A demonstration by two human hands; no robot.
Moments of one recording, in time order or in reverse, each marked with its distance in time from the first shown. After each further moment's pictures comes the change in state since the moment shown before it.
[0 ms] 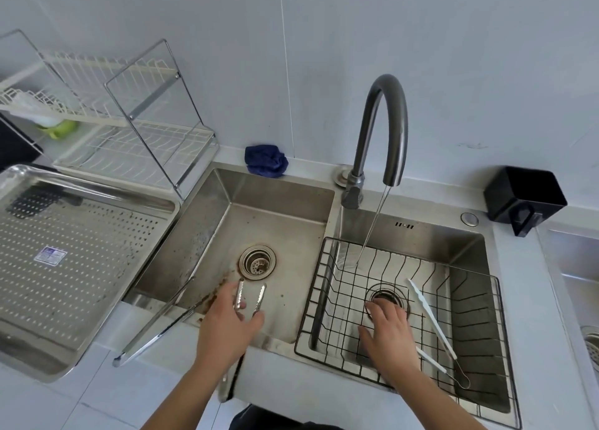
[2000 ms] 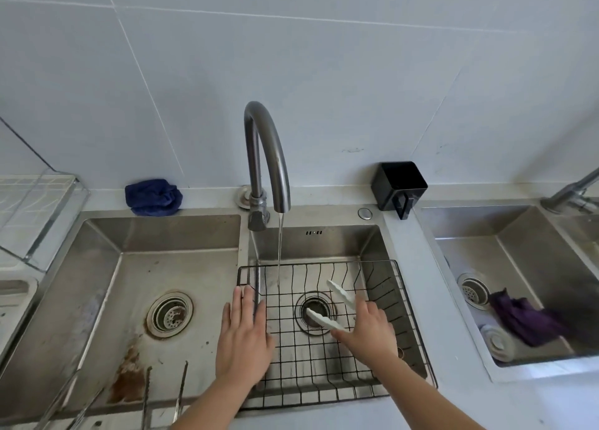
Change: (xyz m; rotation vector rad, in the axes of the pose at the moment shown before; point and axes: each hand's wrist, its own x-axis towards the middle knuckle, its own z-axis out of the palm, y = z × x) left_hand 0.033 0.061 0.146 0.762 -0.139 0.765; right_hand 0.007 0.067 -0.046 0.053 0.008 0.480
